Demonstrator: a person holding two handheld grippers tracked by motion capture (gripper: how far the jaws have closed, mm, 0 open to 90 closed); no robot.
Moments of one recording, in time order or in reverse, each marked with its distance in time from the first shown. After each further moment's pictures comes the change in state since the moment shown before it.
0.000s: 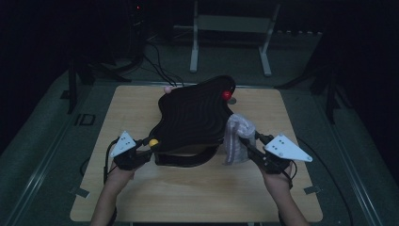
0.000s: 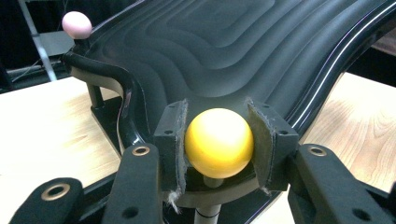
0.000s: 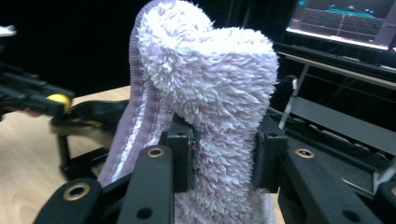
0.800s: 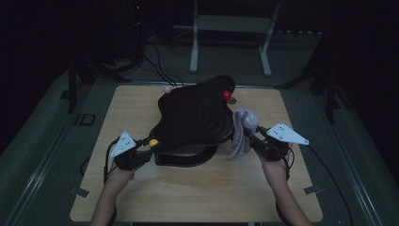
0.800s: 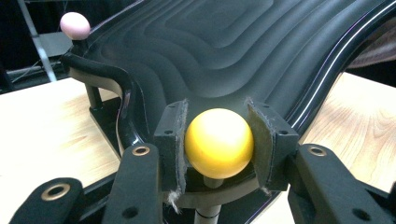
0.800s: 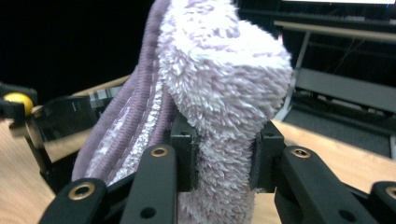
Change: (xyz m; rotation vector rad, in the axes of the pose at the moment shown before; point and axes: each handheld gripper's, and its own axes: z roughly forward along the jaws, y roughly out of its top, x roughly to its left) left arm -0.001 0.000 0.000 0.000 0.002 0.002; right arm -0.032 -0.024 0.029 0.063 -0.005 0.136
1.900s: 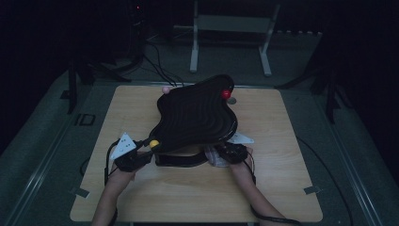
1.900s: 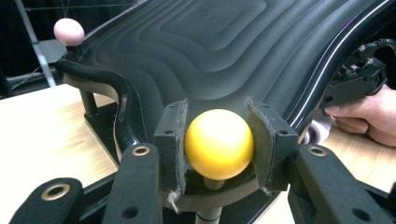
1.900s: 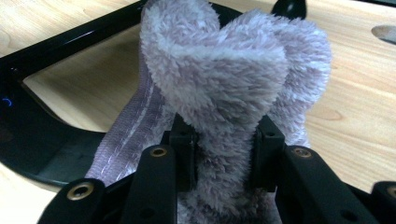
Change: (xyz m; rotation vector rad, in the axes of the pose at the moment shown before) left arm -0.003 -0.003 0.000 -0.021 -0.006 0.011; right arm 0.027 -0.108 0.116 0.307 0.049 0.042
